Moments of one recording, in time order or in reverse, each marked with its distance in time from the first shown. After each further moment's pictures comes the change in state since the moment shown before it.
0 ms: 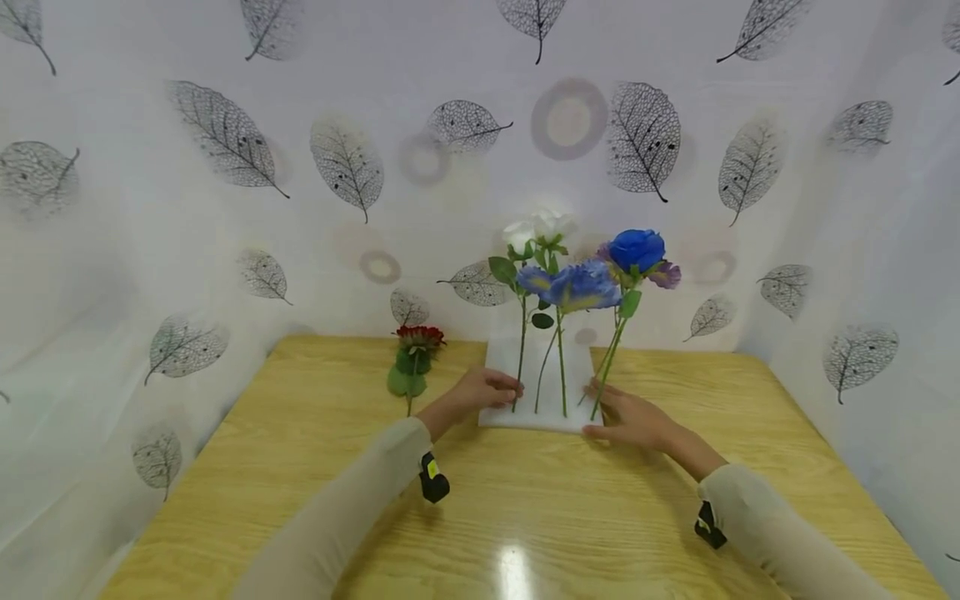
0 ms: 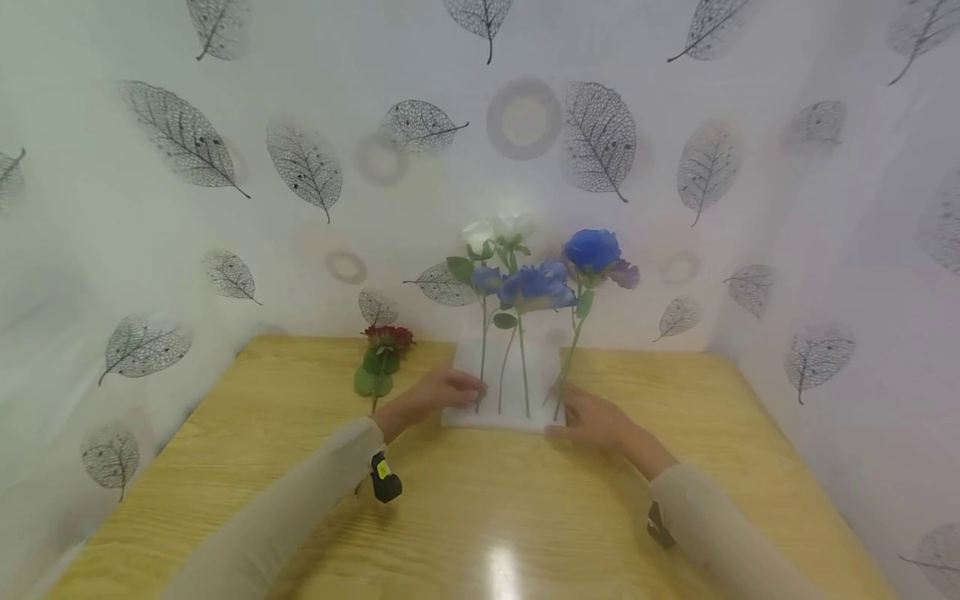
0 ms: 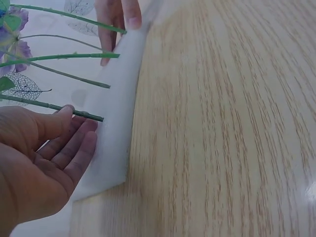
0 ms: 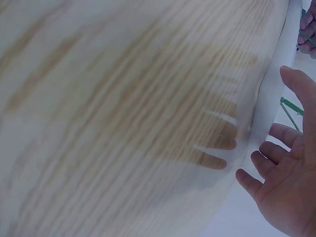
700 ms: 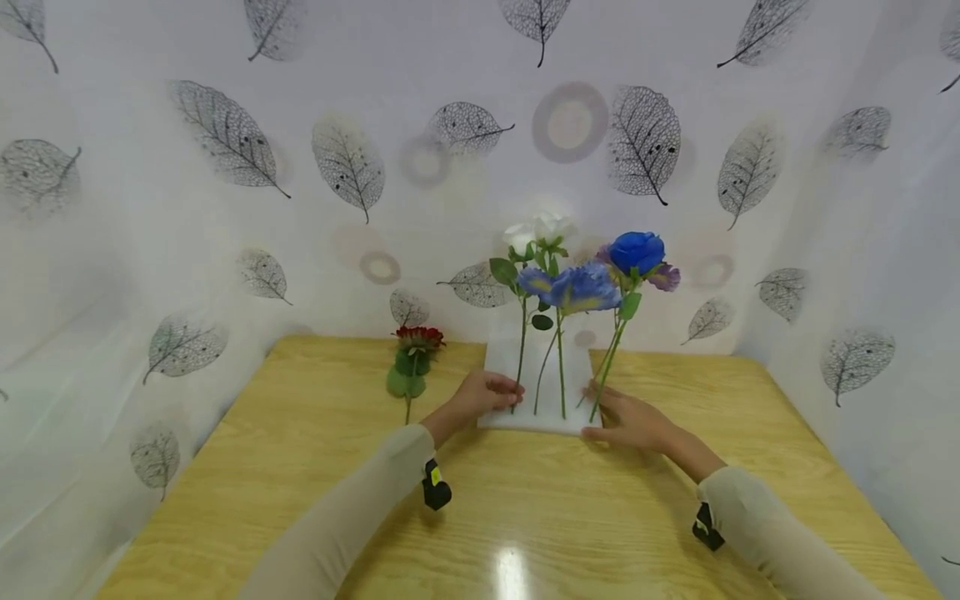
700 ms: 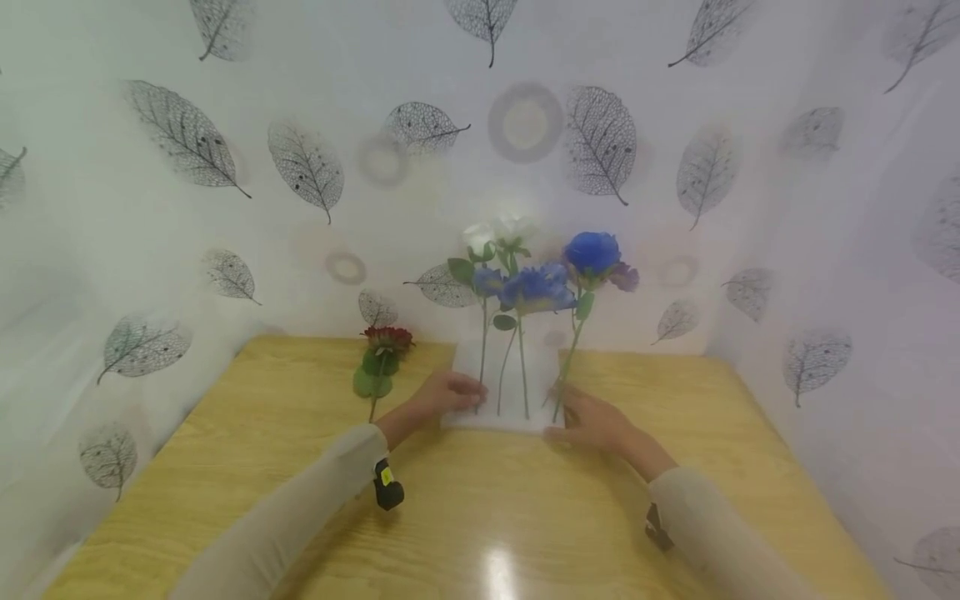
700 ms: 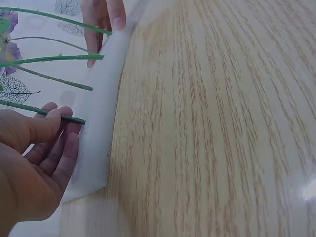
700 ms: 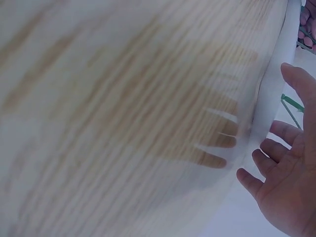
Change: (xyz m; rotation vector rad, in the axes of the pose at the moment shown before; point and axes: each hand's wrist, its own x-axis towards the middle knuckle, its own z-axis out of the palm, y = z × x) left_hand 0.004 -0.008 0.009 0.038 0.107 0.041; right_hand 0.000 0.002 0.001 -0.014 0.002 -0.007
